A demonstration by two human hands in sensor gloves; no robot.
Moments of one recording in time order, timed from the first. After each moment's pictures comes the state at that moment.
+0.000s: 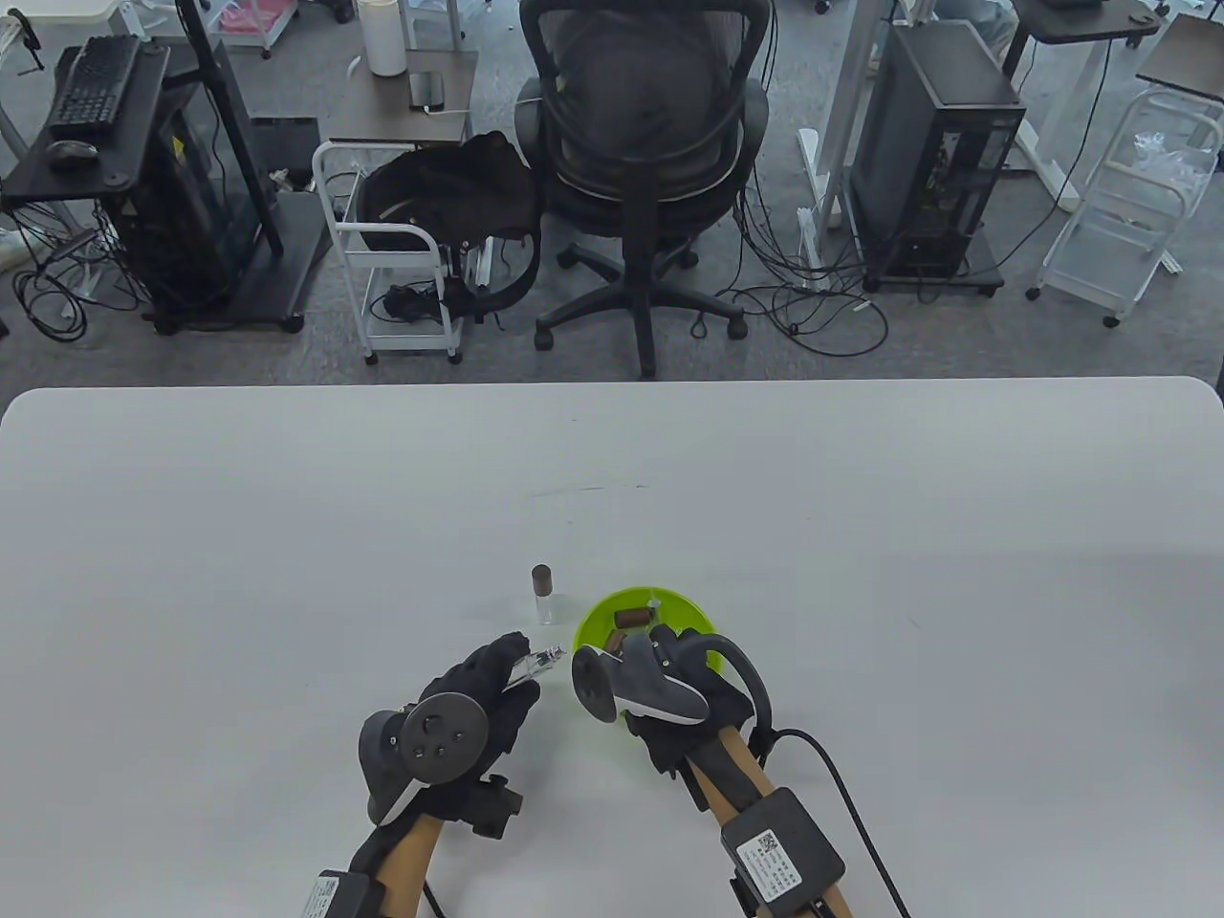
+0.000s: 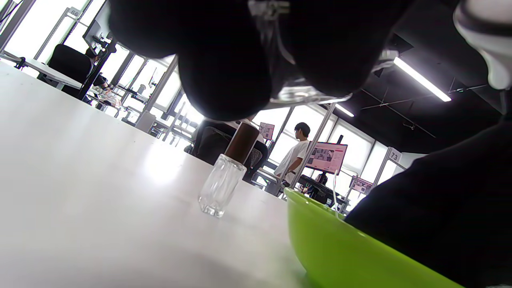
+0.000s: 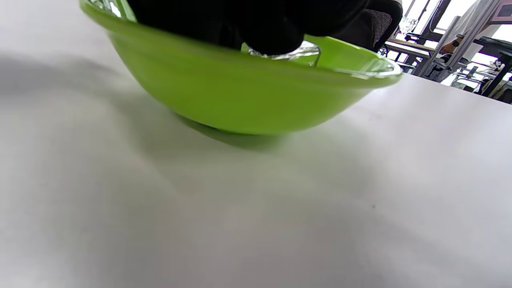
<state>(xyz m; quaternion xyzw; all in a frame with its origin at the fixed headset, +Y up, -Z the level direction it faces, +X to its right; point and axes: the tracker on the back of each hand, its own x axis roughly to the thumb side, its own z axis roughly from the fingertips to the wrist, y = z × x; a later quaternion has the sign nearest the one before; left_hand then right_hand) -0.172 -0.720 -0.288 0.16 -0.10 0.26 0.95 0.017 -0.732 -0.339 -0.17 -0.10 -0.97 0.12</state>
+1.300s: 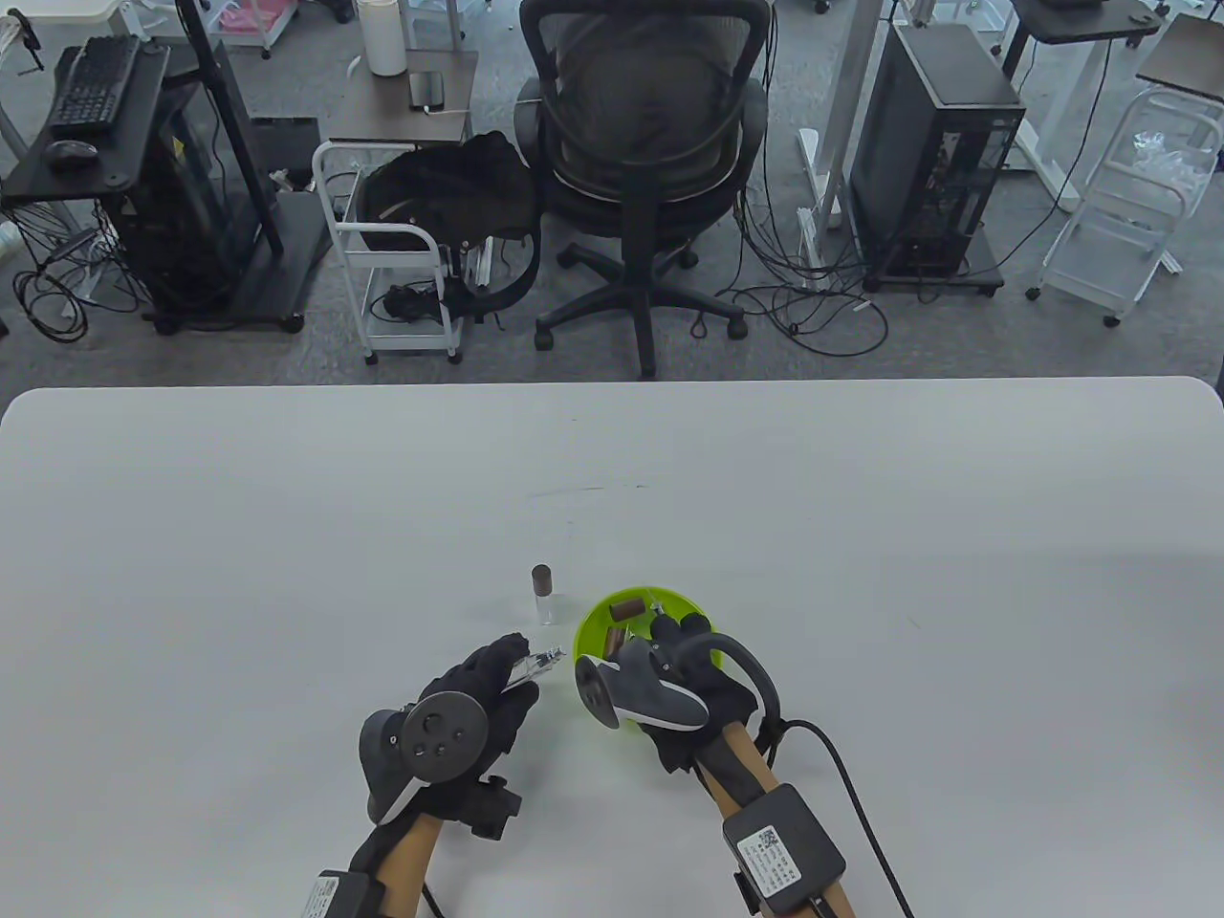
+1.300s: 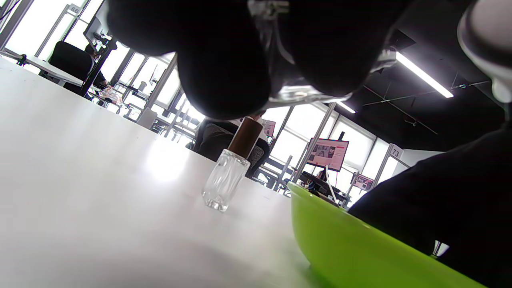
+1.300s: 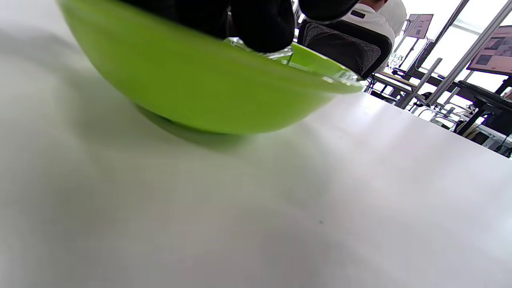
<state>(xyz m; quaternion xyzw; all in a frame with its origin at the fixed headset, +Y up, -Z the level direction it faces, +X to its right) -0.174 -0.723 -0.290 0.15 -0.10 0.26 0.95 0.020 -0.737 -0.338 -0.17 -0.06 -0.97 0.19</state>
